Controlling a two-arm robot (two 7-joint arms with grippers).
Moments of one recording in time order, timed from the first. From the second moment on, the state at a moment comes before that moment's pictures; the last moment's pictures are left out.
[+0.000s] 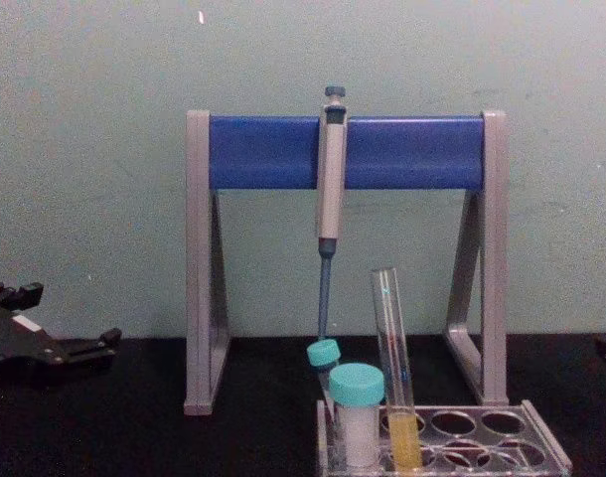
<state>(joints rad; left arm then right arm) -0.20 0.60 0.45 -1.41 -0.25 -0.12 0.03 0.20 0.60 -0.45 -1.41 0.25 -0.12 -0.03</state>
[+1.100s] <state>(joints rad) -0.20 0.60 0.45 -1.41 -0.25 -0.12 0.03 0.20 0.60 -0.45 -1.41 0.25 -0.12 -0.03</state>
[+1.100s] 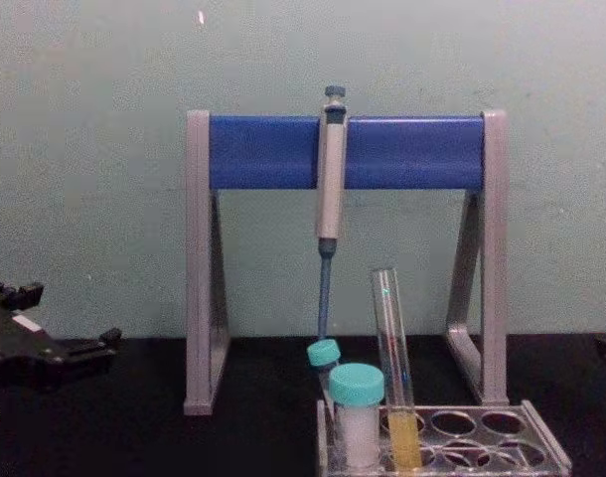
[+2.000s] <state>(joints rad) -0.20 0.60 0.45 -1.41 -0.25 -0.12 0.03 0.20 0.60 -0.45 -1.41 0.25 -0.12 -0.03</state>
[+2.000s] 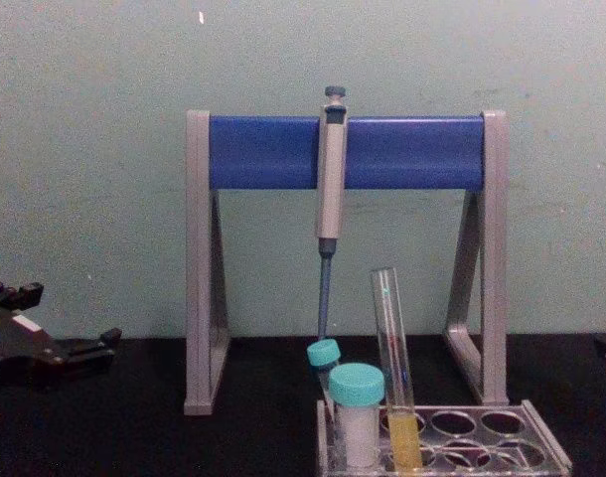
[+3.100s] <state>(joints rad) -0.20 0.60 0.45 -1.41 -0.25 -0.12 0.03 0.03 0.61 -0.38 -1.69 0.45 -0.02 0.24</state>
